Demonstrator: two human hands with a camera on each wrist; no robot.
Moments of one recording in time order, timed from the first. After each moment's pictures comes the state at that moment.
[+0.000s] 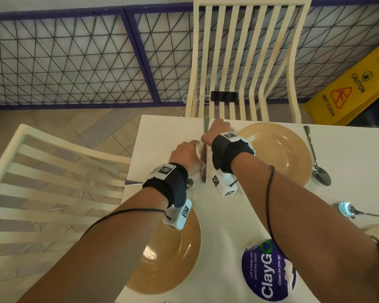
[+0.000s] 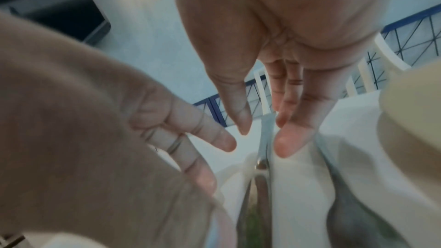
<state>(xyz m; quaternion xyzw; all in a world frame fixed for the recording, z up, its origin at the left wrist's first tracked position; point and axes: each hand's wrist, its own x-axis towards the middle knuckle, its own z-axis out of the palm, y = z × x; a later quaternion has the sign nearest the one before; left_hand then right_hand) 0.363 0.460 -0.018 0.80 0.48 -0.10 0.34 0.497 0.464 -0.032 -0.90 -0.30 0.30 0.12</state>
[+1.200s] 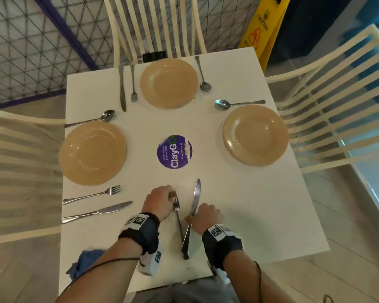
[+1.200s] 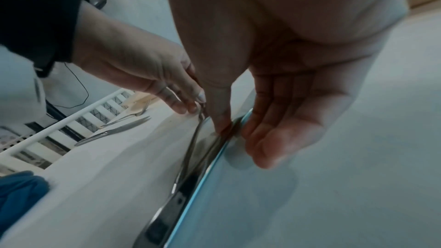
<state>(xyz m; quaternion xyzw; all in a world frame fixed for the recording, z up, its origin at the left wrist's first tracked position) 0.235 0.069 -0.023 0.83 0.41 -0.19 0.32 0.318 -0.074 -0.025 -0.86 -0.20 0.46 0.02</state>
